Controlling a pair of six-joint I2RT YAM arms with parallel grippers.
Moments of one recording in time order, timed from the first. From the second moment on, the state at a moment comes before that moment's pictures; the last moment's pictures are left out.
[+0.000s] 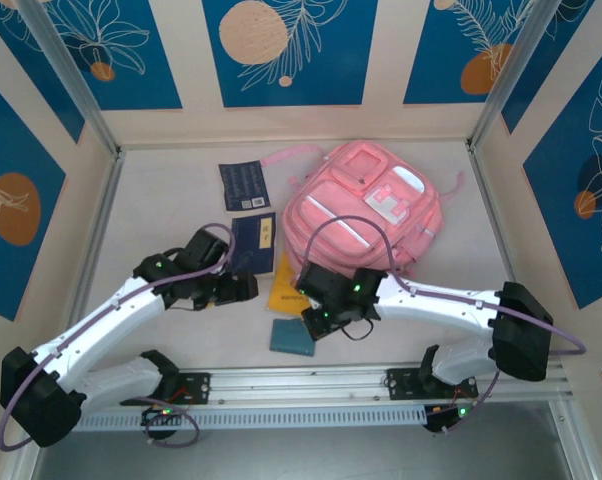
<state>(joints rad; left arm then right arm) -0.64 1.04 0.84 -0.93 0.15 -0.74 1.12 1.35 0.90 -0.80 -0.10 0.63</state>
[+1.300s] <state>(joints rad) -0.69 0.85 0.74 -1.02 0.05 -0.89 1.19 1.75 1.08 -0.50 -0.35 0.72</state>
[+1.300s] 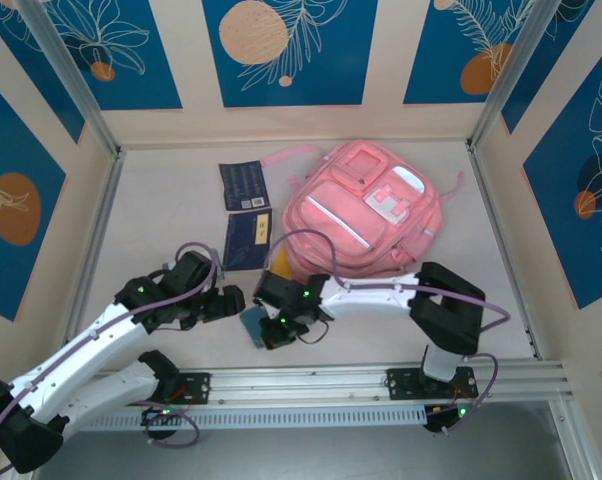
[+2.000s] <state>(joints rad) -0.68 0.91 0.56 -0.88 0.00 -0.93 1.01 1.65 1.00 -0.38 -0.40 0.72</state>
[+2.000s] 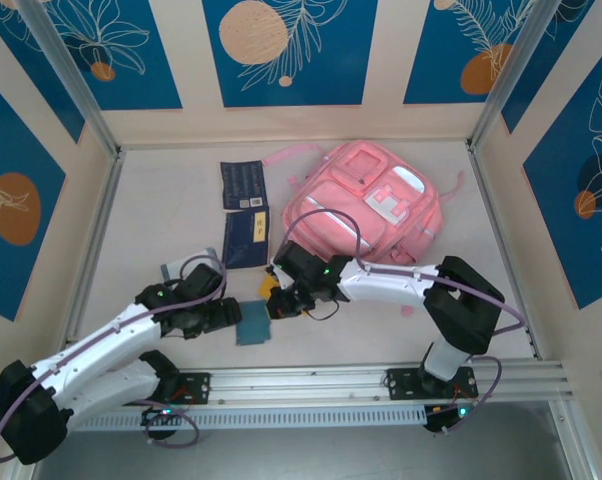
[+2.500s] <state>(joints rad) -0.60 0.86 0.37 -0.60 0.14 -0.86 1.01 1.81 1.03 -0.35 -0.40 0.74</state>
